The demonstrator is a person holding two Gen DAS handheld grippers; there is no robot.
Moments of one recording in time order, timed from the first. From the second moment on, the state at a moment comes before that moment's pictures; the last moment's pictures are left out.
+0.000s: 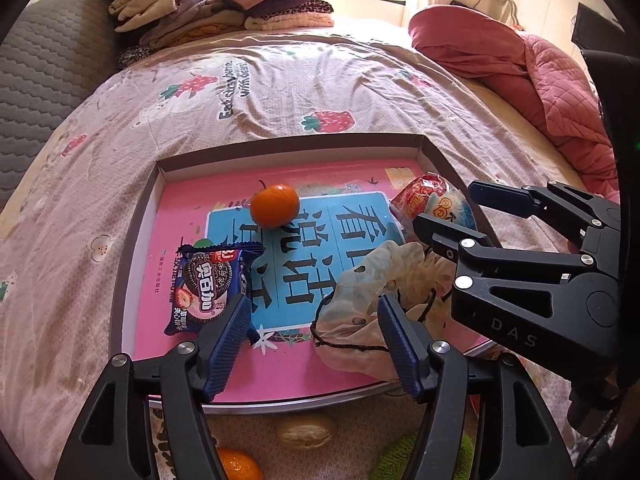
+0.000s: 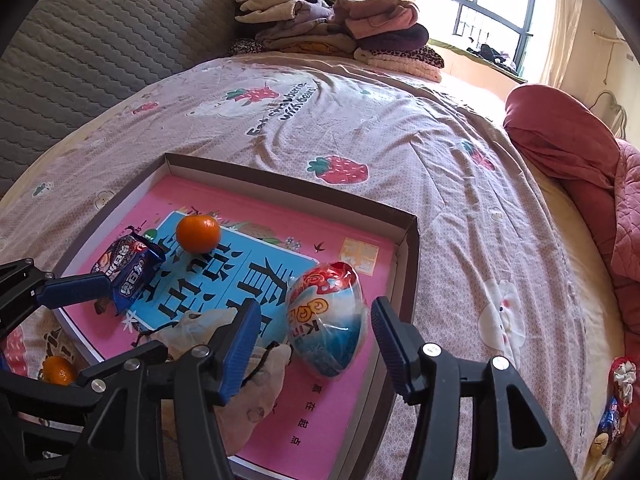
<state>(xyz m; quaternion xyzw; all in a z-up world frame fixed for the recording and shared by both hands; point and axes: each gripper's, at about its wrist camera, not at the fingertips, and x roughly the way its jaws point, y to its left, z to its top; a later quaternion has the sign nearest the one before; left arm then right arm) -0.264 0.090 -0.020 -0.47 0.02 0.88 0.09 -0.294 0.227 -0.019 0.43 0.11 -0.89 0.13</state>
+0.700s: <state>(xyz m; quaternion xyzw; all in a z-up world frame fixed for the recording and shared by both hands) -0.248 0.070 0.010 -0.46 0.00 0.89 0.06 -0.271 0.221 0.002 0.42 0.09 -0.89 0.14</state>
